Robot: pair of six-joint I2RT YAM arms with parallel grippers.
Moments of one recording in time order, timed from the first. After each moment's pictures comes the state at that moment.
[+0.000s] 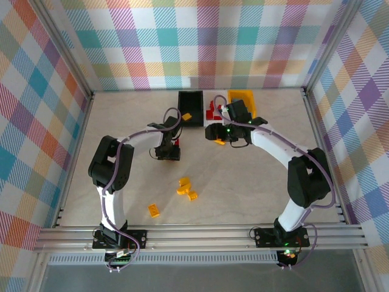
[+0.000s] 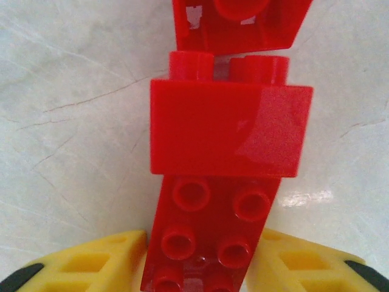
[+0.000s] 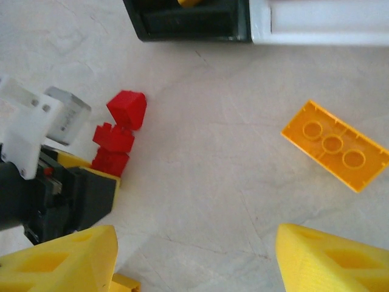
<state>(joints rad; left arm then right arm) -0.47 1.96 1.32 -0.75 -0.02 -0.38 0.48 1.69 1.27 -0.47 -0.31 0.41</state>
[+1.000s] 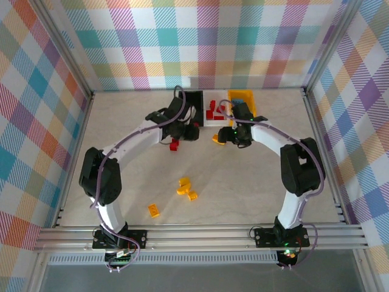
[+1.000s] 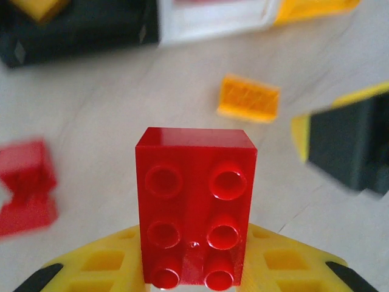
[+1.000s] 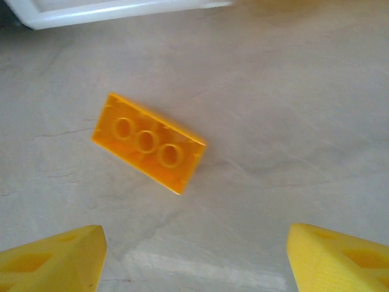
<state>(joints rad) -0.57 1.83 1.57 -0.67 0.12 -0.38 0.37 1.81 1.27 -0.56 -0.12 0.41</state>
